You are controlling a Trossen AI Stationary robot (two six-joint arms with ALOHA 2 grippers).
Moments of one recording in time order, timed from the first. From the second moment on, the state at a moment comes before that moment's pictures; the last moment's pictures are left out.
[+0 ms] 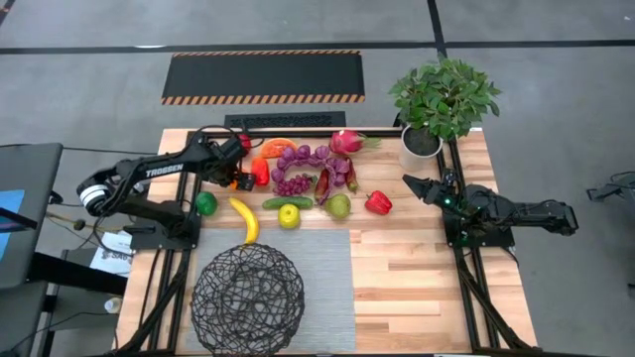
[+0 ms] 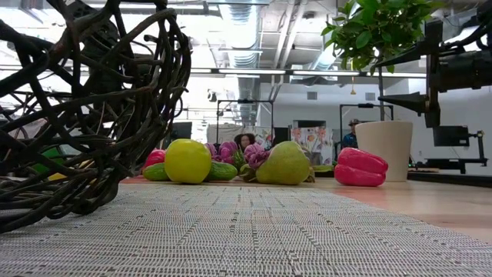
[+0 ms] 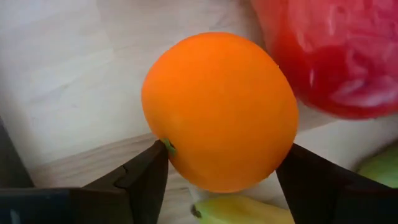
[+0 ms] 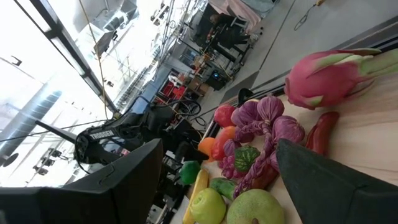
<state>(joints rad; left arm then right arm) 0.71 1.28 0.69 -0.74 -0.03 -0.56 -0.05 0.03 0.01 0.08 0.52 0.96</state>
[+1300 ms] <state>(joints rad) -0.49 1.04 1.09 -0.87 0.18 -1.23 -0.05 0.03 0.01 0.07 0.52 0.94</state>
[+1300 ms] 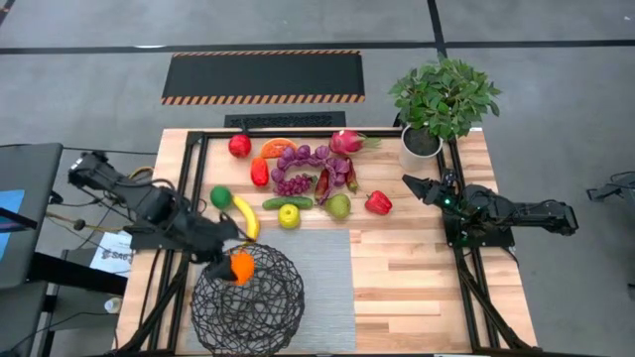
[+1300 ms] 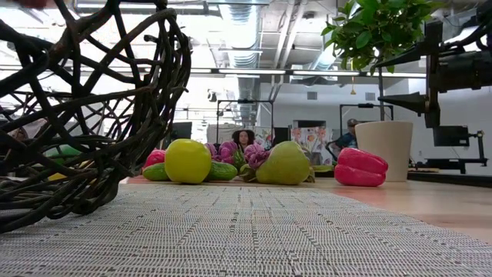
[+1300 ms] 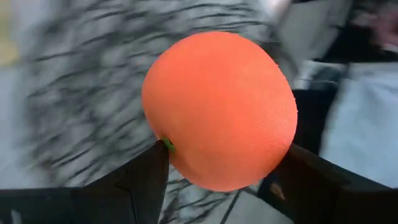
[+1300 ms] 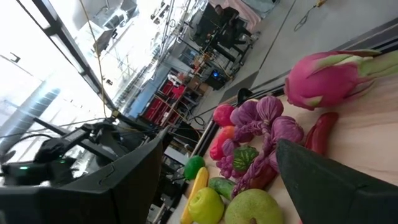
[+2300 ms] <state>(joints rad) -0.55 1.03 1.09 0.56 -0.10 -0.89 -0.05 0.03 0.01 0.07 0.52 0.93</state>
